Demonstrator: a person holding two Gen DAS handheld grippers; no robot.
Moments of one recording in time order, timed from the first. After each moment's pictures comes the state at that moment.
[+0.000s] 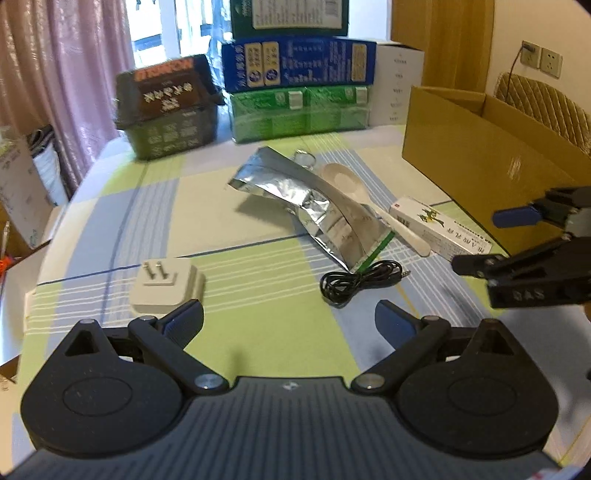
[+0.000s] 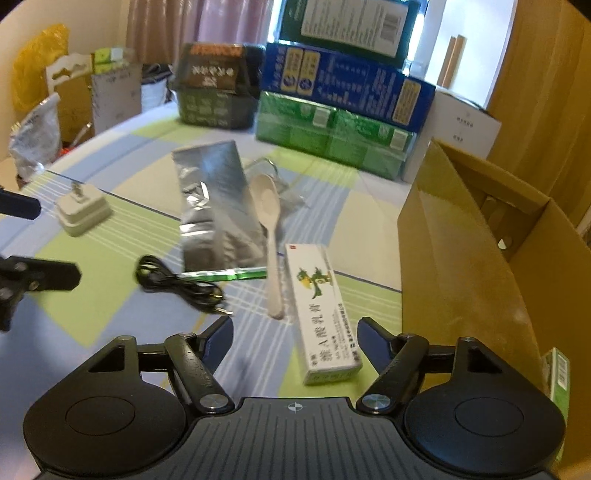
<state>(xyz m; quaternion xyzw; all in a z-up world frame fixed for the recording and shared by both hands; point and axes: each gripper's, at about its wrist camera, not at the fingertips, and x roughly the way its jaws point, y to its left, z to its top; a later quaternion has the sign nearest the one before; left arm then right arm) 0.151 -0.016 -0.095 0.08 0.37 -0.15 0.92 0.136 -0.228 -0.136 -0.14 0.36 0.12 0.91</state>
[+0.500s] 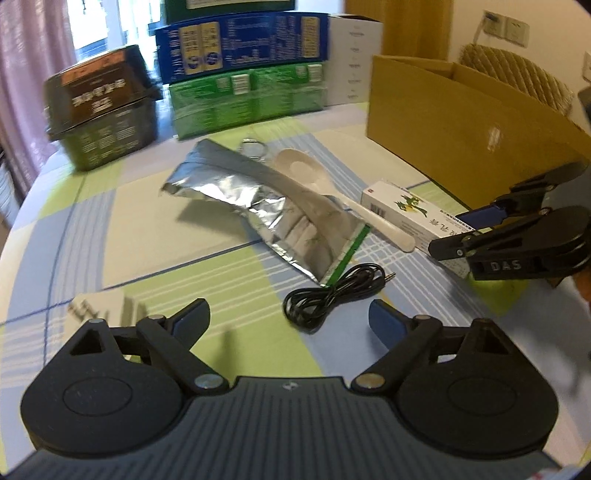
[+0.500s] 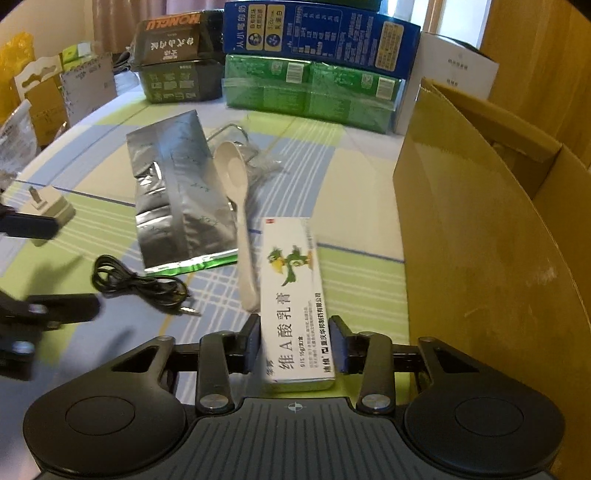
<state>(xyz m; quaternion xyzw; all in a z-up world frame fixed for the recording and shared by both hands) 0.190 -0.047 -0.125 0.12 0.37 -0.22 0.89 0.169 -0.245 -0.150 -0.08 0.42 0.10 0.90</state>
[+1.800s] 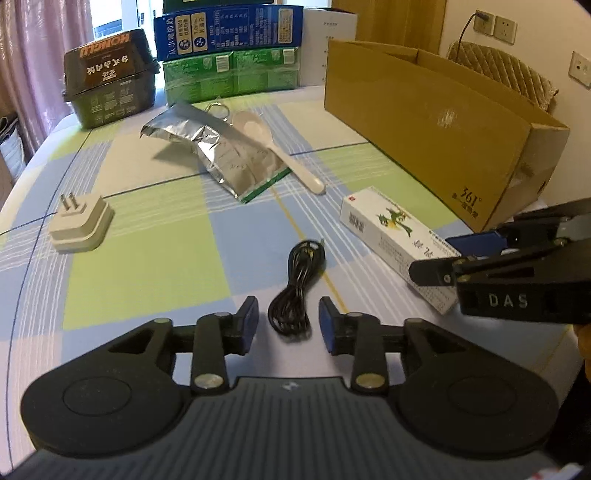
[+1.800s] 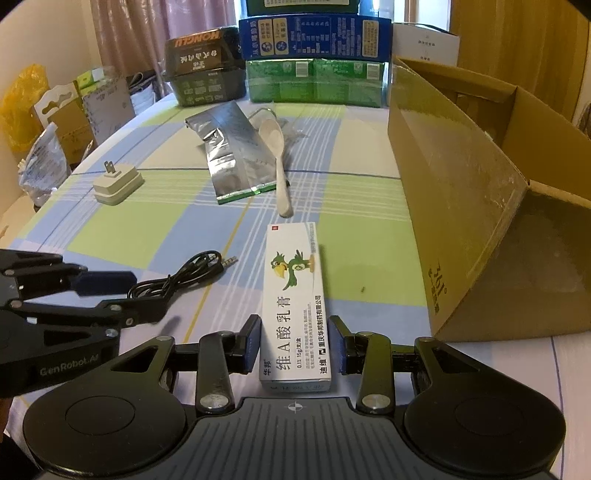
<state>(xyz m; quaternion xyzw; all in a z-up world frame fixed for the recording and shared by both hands) 0.083 -0.075 -0.123 0.08 0.39 -0.20 0.90 0.046 -0.254 -0.142 -0.02 0.42 0.12 0.90</state>
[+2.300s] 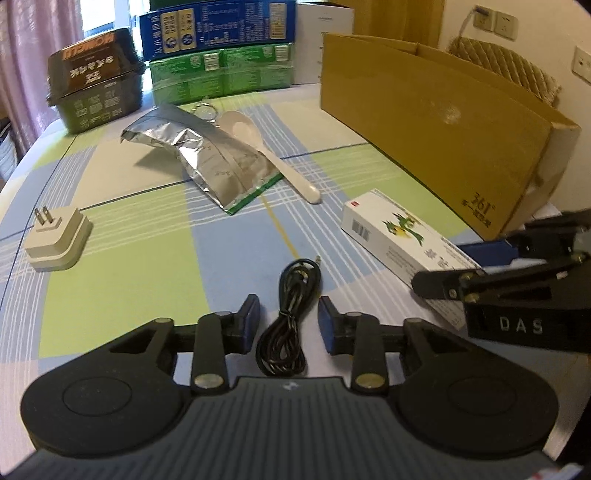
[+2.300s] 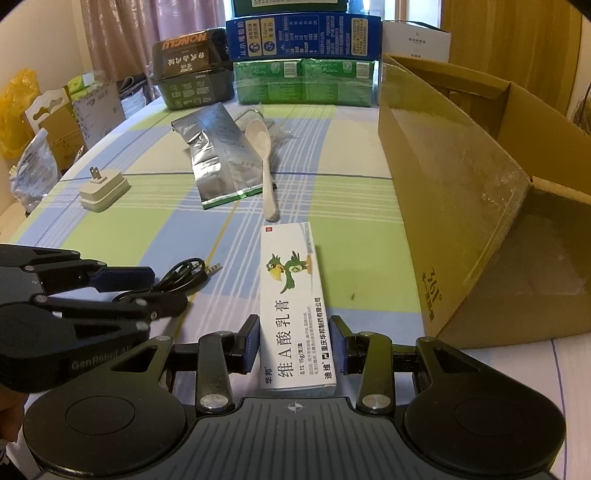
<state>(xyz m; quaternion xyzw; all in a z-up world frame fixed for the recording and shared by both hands) 0.103 -0.091 -0.137 0.08 0.39 -0.20 0.90 0.057 -0.259 -0.149 -0.01 0.42 0.10 0.90</state>
